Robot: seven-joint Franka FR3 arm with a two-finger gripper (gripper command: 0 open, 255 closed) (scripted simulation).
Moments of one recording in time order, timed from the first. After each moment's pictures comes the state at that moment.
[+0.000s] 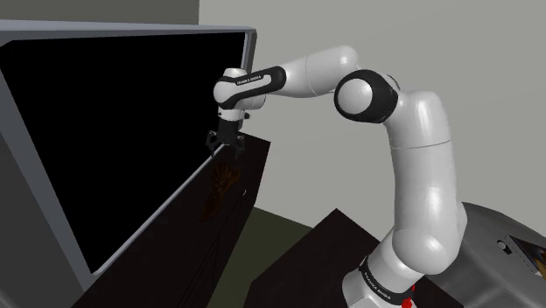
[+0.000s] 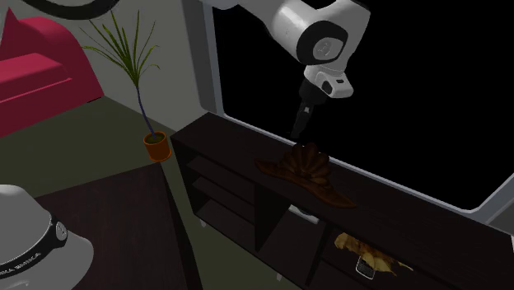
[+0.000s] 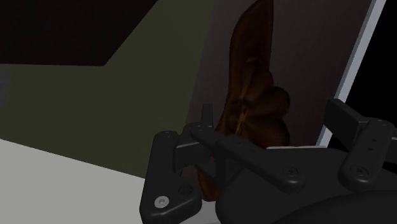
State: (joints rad) arm -0.04 0.64 0.13 -1.51 0.10 1.97 0.78
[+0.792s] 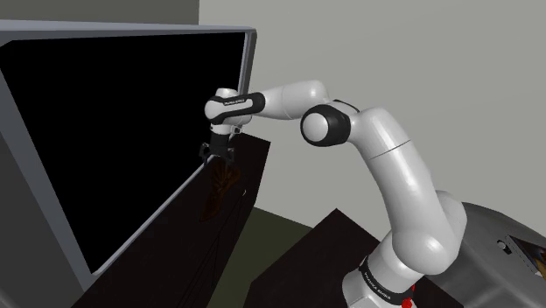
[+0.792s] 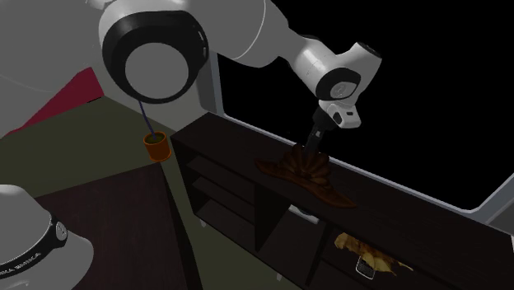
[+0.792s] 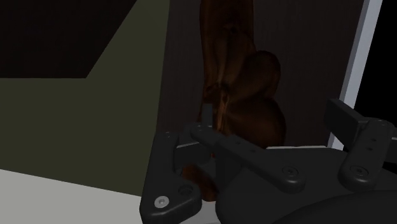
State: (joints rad) arm -0.03 1.00 0.12 -1.13 0.12 1.91 0.84
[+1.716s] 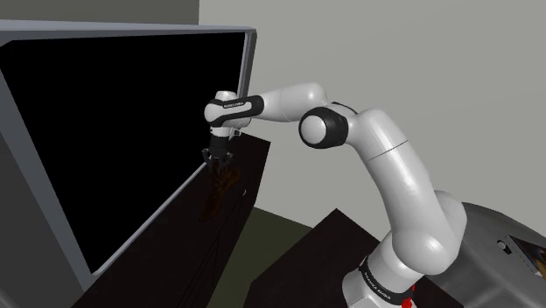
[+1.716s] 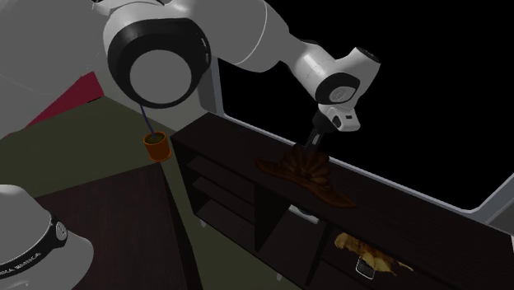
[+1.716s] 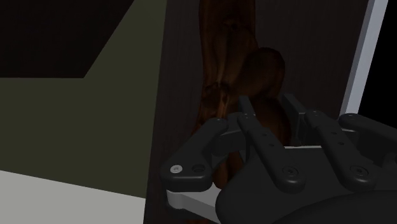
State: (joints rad) arm -0.03 1.02 0.11 -1.12 0.12 1.92 0.84
